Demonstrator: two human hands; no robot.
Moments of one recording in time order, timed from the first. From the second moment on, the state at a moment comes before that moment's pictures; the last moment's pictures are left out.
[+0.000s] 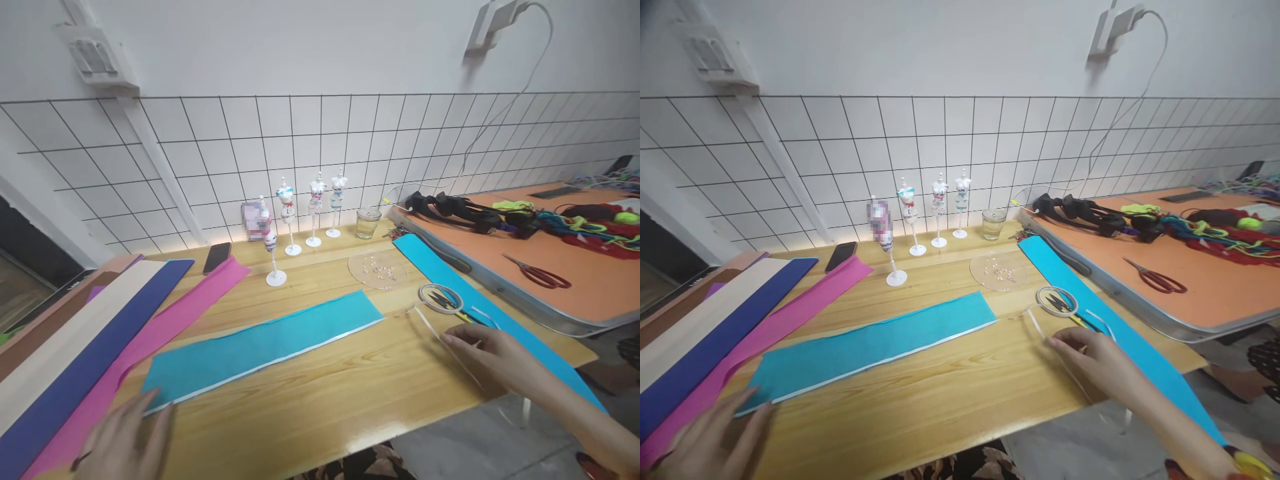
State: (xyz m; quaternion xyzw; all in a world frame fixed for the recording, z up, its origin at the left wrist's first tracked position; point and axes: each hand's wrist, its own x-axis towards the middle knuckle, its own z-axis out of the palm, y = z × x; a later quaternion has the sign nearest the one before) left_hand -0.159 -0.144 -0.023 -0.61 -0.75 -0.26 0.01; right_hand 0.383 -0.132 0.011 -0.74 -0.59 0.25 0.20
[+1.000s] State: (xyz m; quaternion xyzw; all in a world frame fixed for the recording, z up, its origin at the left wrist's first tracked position) left_hand 0.211 -0.032 -0.009 -0.63 -0.49 -0.09 -0.60; right_hand 0.366 -0.109 0.008 -0.58 -0.78 0.15 0.17
